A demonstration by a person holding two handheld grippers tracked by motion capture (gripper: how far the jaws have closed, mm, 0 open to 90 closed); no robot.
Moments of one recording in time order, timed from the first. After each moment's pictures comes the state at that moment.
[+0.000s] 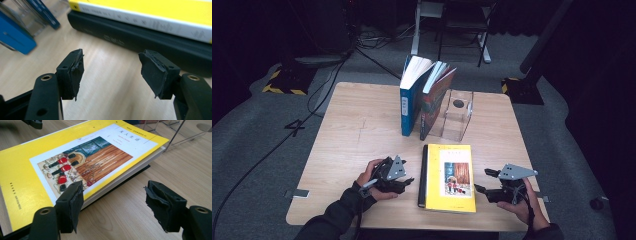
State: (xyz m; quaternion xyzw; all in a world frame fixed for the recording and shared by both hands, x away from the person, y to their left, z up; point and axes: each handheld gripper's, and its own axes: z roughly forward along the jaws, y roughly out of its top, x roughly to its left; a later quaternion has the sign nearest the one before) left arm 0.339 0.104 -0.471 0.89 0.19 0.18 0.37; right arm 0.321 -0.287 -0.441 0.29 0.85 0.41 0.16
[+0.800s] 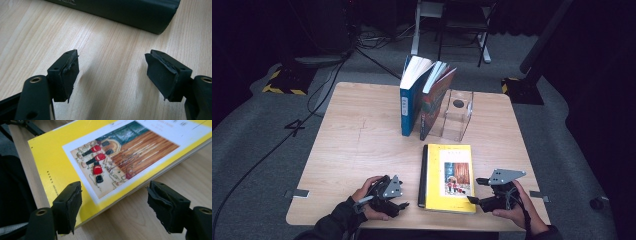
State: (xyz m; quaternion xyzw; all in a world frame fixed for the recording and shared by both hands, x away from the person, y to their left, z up) left arm 0.309 0.110 -0.499 0.92 0.17 0.10 0.35; right arm 0.312 -0.265 -0.444 0.27 0.88 0.37 0.08
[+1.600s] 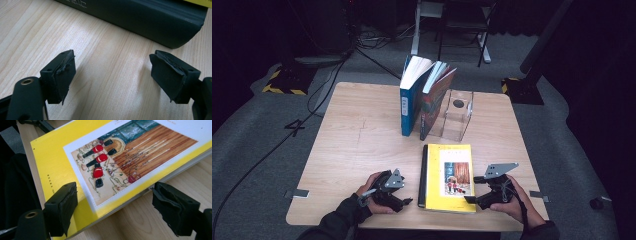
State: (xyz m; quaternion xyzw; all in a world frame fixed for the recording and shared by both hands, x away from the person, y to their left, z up) left arm 0.327 0.106 -0.505 0.90 0.20 0.07 0.37; right arm 0.331 -0.260 -0.447 0.26 0.89 0.37 0.03
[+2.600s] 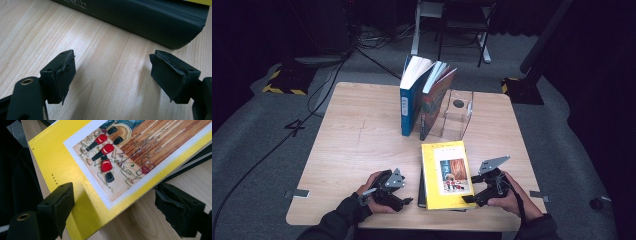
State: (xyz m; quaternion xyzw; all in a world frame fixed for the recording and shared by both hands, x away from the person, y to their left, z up) left arm 0.330 0.105 -0.504 0.91 0.19 0.07 0.37; right arm 0.349 -0.251 -0.451 0.26 0.91 0.33 -0.02
